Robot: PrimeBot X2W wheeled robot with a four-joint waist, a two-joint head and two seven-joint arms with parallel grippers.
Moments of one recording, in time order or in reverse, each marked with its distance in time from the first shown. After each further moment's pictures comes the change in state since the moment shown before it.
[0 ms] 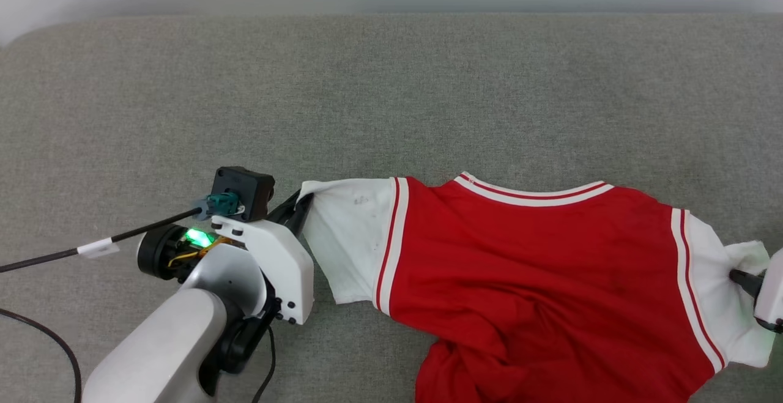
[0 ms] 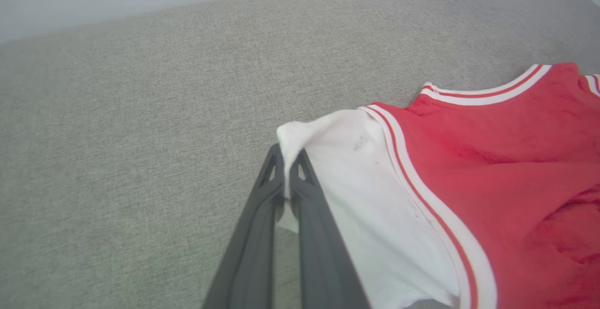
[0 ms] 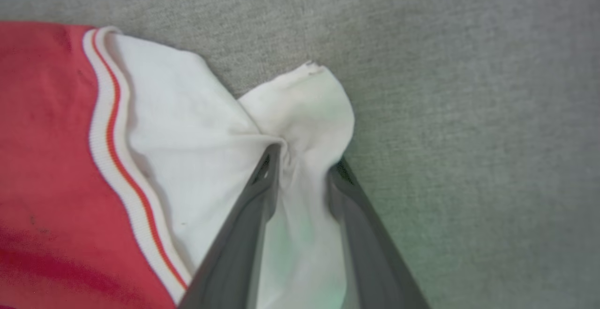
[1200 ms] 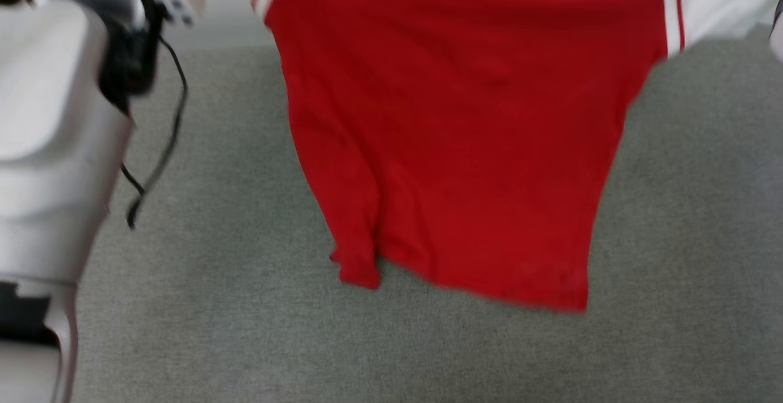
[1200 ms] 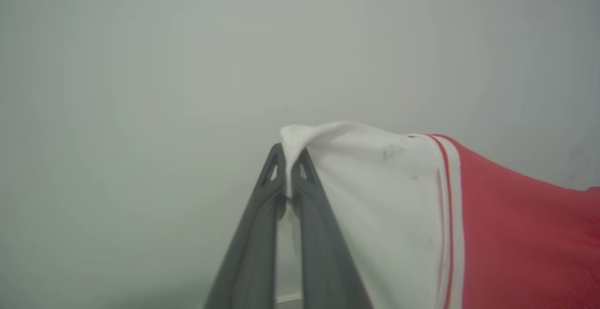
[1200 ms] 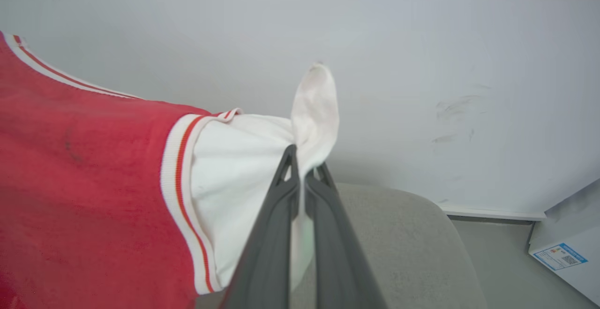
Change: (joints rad) left arm -0.667 -0.098 0.162 0.597 0.046 -0.123 -0.317; right arm -0.642 -0.042 0.284 0.015 -0.101 0.000 -0.323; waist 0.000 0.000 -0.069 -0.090
